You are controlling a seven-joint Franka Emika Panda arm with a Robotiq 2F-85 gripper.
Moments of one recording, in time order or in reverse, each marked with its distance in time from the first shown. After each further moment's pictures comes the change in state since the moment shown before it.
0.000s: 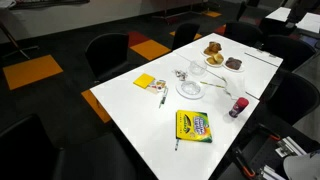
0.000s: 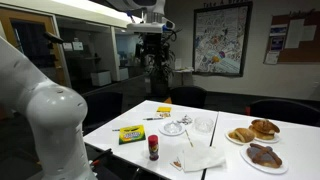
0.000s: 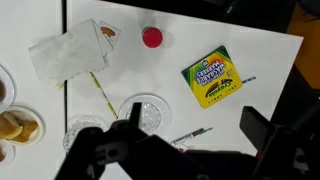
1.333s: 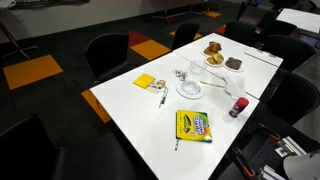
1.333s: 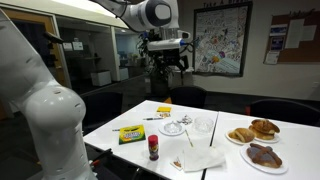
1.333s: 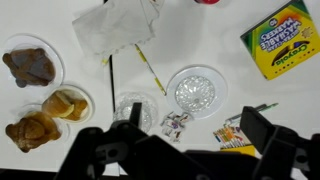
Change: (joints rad) arm -0.050 0.204 -0.023 -0.007 -0.081 0.364 0.049
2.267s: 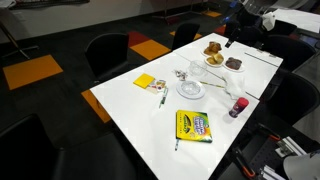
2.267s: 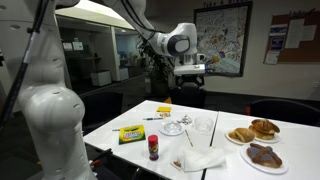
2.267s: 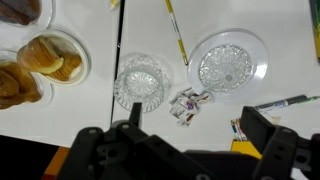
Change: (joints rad) arm -0.027 0.406 -0.026 0.137 0.211 0.339 -0.368
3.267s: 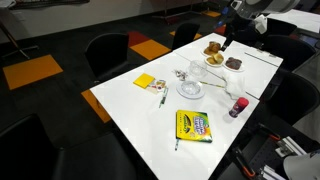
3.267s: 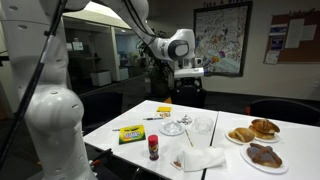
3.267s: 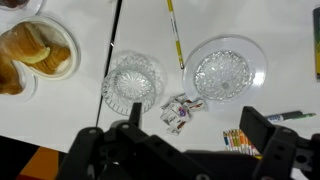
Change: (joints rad) arm -0.023 0.067 0.060 0.030 -0.020 0.005 -0.028
